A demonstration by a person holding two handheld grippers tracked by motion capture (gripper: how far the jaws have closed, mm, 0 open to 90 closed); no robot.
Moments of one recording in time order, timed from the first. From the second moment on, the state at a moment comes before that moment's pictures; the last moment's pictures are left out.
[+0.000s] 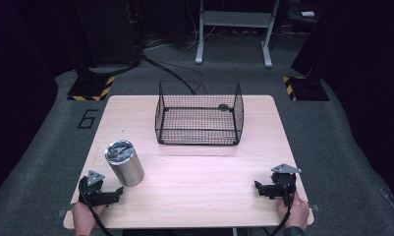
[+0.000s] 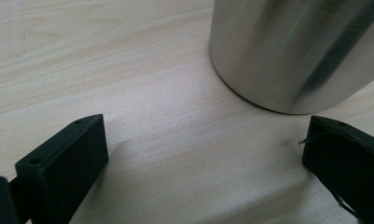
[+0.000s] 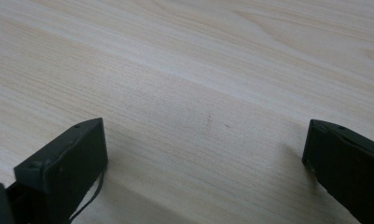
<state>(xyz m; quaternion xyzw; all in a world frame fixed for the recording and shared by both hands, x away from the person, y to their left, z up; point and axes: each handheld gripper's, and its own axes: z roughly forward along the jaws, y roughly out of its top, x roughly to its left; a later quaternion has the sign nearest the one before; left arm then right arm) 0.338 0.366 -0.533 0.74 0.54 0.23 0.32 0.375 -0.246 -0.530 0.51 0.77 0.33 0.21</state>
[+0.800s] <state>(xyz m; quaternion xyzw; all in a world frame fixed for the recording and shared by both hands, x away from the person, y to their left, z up) 0.338 0.362 -0.529 0.74 0.54 0.22 0.33 0.375 -0.246 -0.530 0.51 0.77 0.33 0.21</state>
